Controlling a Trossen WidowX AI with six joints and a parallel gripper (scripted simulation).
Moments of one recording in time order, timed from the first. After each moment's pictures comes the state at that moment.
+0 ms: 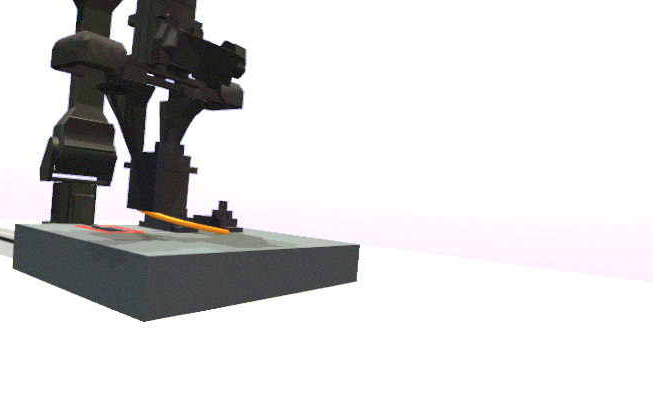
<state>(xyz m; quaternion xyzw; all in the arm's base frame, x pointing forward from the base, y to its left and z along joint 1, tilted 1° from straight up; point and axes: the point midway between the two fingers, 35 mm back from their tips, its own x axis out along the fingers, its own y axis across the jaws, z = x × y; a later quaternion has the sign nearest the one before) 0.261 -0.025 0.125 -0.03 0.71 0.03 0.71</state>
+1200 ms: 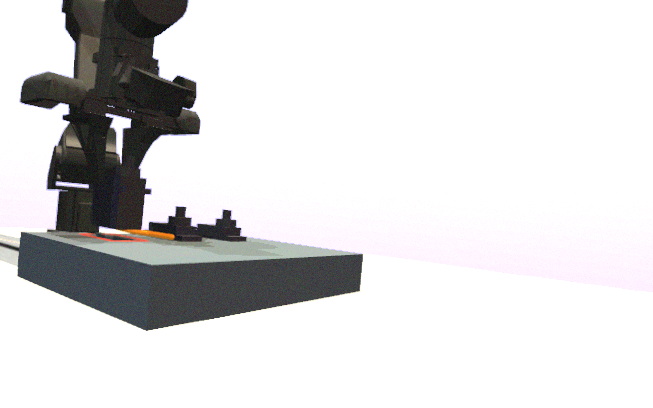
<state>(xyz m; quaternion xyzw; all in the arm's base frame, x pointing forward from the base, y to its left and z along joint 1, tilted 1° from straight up) 0.180 -0.033 0.108 -0.03 0.71 0.03 0.71</state>
